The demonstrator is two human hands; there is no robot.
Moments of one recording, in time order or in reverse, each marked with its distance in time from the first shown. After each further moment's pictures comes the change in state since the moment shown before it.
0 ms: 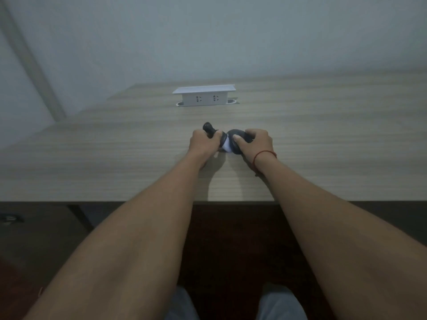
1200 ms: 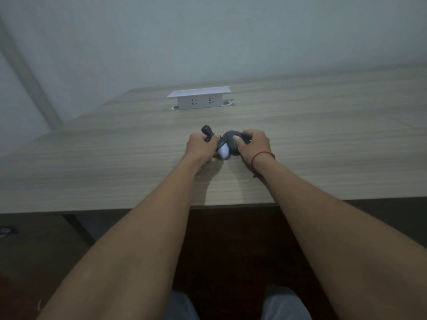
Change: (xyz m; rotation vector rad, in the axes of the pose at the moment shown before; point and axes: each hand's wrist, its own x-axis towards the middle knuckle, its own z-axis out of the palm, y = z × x) left_hand 0.003 -0.005 0.001 -0.014 -0.073 0.038; right_hand 0.006 0.005 0.002 0.018 0.002 0.014
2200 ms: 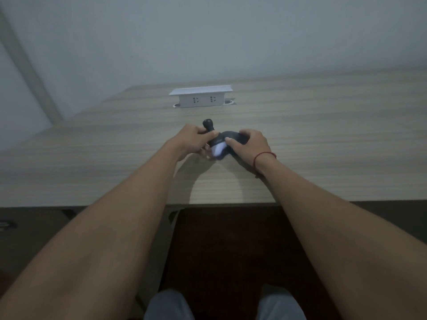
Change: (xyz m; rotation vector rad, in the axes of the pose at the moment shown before) left_hand 0.009 0.014 -0.034 0.077 -0.245 0.042; right_hand -0.004 -0.001 0.001 -0.071 -0.117 -0.048
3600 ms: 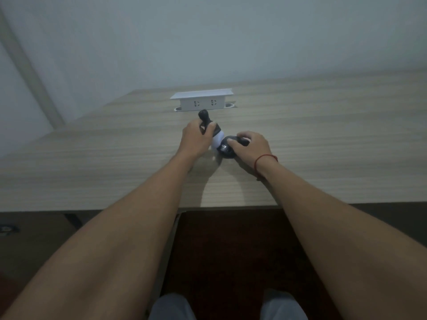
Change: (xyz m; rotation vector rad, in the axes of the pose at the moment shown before) left_hand 0.013 -0.009 0.014 0.204 0.385 0.218; right_hand -0.003 -0.007 -0.003 0.007 0.014 0.002
